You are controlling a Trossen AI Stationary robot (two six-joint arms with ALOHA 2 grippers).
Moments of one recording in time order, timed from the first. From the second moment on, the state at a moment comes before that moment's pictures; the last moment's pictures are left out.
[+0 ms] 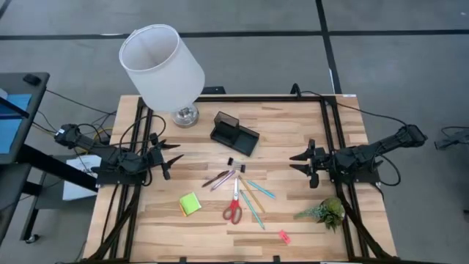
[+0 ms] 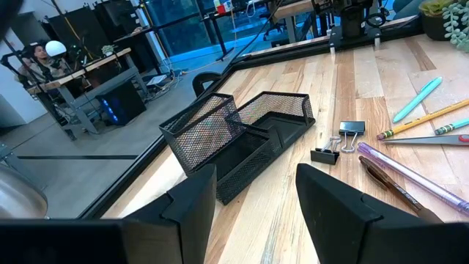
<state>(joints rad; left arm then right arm) -0.41 0.23 0.05 -0.05 -0.82 0.12 0.35 0.25 0.01 0.08 0.39 0.17</state>
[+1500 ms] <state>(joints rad) -0.41 0.23 0.05 -0.05 -0.48 -0.52 0.35 0.25 0.01 0.08 0.39 0.17</state>
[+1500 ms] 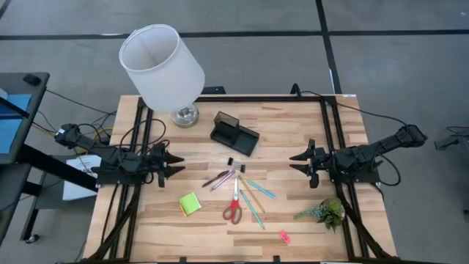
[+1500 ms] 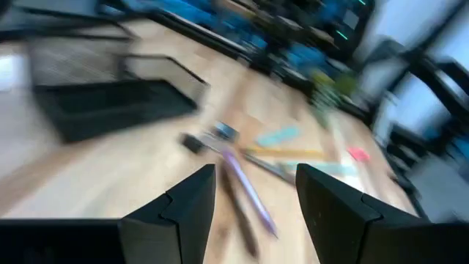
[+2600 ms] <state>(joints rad) -0.45 0.50 0.05 0.25 -0.58 -0.35 0.31 0.25 0.00 0.21 0.40 0.39</state>
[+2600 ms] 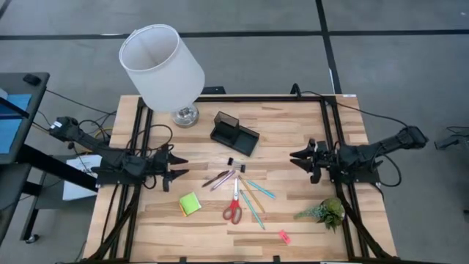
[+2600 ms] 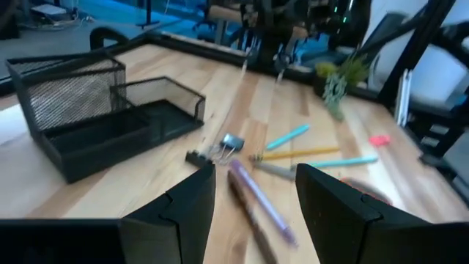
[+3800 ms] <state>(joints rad) -0.45 0.52 0.05 0.32 -0.64 -0.41 0.45 1.60 0.42 0.74 0.58 0.58</state>
